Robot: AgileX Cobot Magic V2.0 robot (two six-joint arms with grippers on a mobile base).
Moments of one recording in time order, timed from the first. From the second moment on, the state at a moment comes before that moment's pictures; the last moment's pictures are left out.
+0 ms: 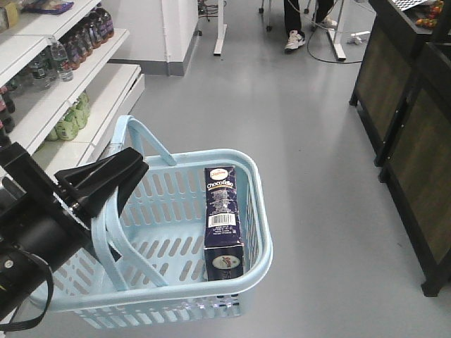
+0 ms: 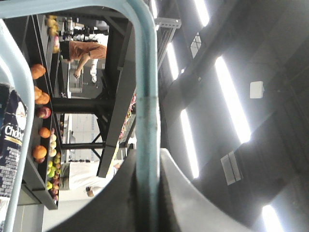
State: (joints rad) left arm -0.57 1.11 -0.38 0.15 -0.85 -1.85; right arm -0.09 -0.01 0.03 0.06 0.11 -0.06
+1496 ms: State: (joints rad) left arm -0.57 1.11 -0.38 0.15 -0.85 -1.85; right arm -0.09 -0.01 0.03 0.06 0.11 -0.06
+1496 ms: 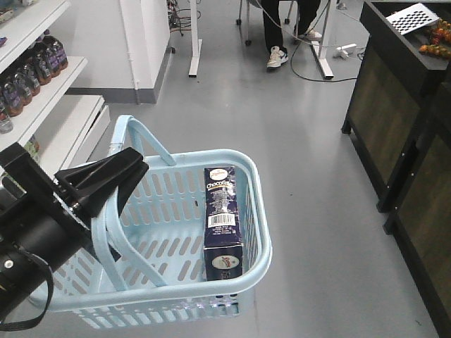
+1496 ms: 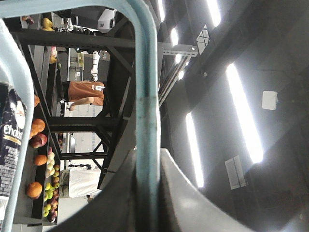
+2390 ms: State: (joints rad) left arm -0.57 1.11 -0.38 0.15 -0.85 -1.85; right arm -0.09 -0.01 0.03 0.06 0.11 -0.06
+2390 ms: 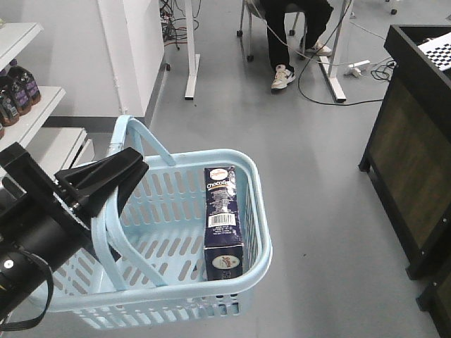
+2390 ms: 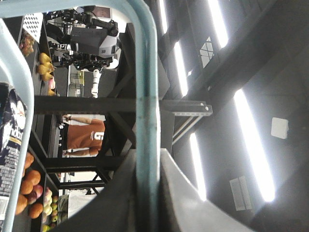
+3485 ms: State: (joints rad) left arm -0.57 1.11 -0.38 0.15 -0.85 -1.85; right arm -0.09 -0.01 0.03 0.06 0.11 -0.06
